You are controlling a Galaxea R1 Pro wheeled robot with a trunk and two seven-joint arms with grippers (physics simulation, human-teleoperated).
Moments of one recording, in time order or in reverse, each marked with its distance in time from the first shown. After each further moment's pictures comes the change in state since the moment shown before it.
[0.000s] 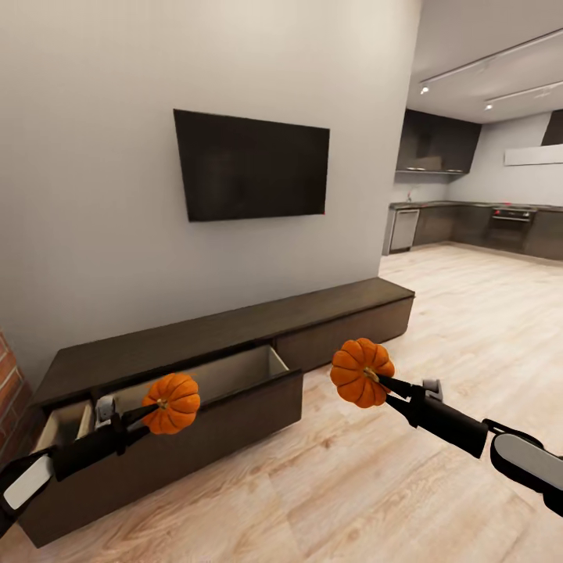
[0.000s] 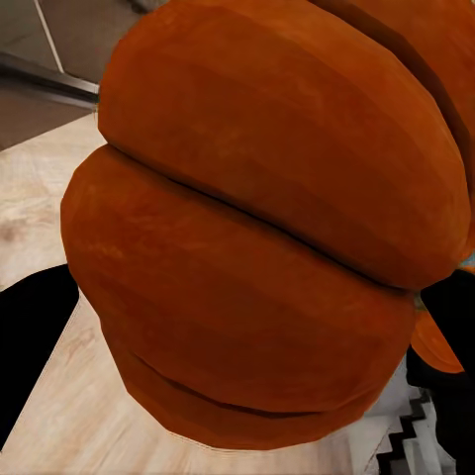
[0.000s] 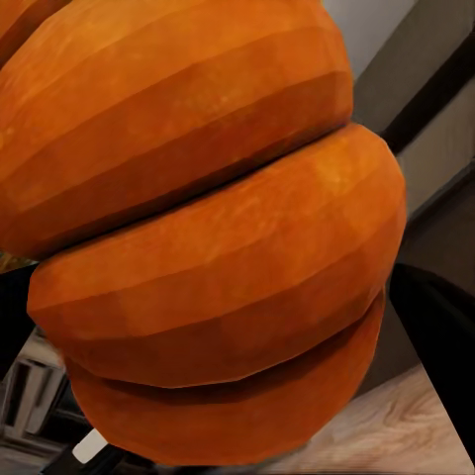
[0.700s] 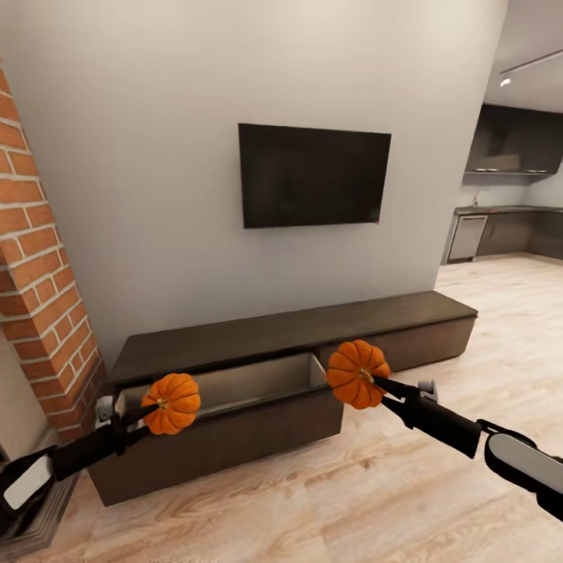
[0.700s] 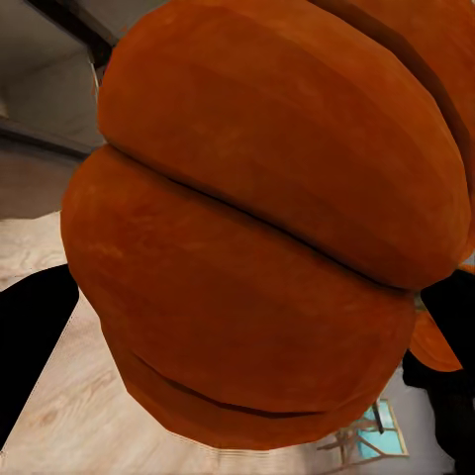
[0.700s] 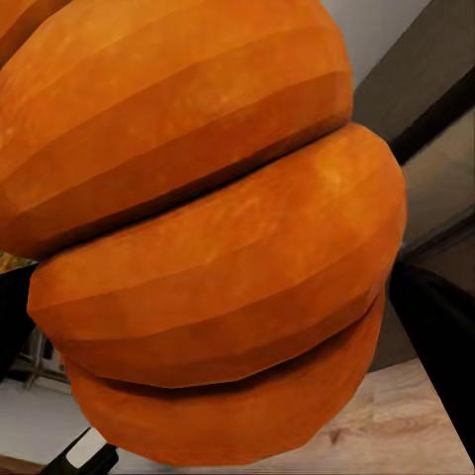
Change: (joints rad) left arm 0.000 0.000 0.000 0.000 0.000 0.000 0.000; right arm 0.000 0.021 -0.001 -0.001 -0.001 0.002 -0.042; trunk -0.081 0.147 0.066
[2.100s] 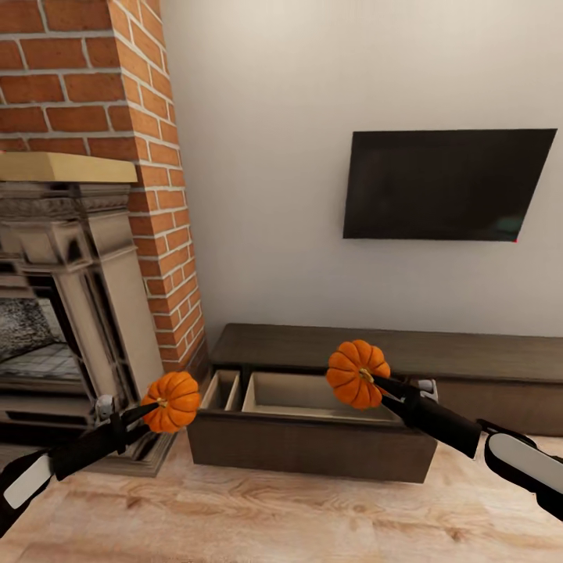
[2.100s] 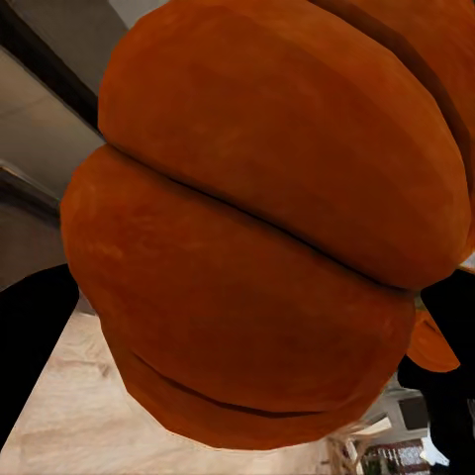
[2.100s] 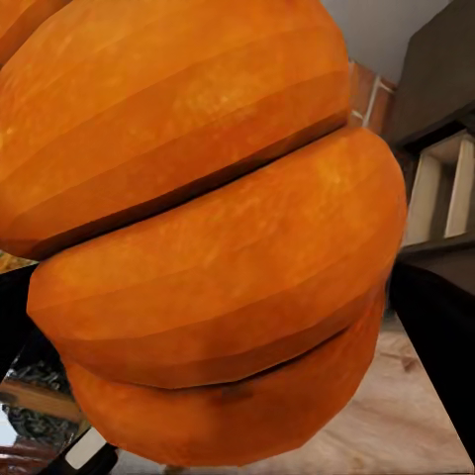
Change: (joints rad) left arm 0.000 0.000 0.003 -0.004 0.004 0.001 -0.005; right arm -0.001 0.000 0.000 0.000 -0.001 -0.001 -0.002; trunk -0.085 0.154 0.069
